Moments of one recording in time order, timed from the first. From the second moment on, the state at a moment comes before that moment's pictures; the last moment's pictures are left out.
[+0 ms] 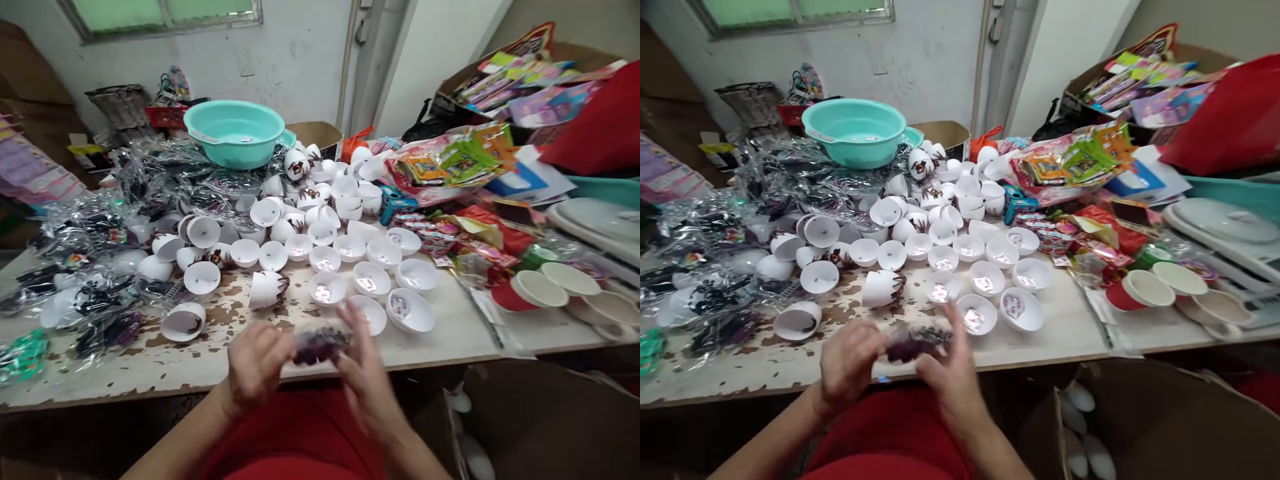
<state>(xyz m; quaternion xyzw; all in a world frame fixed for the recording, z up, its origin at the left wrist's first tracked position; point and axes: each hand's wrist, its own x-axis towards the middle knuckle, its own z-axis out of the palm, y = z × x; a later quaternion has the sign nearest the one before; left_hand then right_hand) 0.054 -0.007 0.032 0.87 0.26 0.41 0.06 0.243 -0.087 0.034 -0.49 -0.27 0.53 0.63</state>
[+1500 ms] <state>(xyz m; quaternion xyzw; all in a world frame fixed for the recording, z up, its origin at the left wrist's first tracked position) 0.222 0.035 0.013 0.76 0.24 0.51 0.34 0.287 -0.116 -0.046 -0.68 -0.16 0.28 0.66</state>
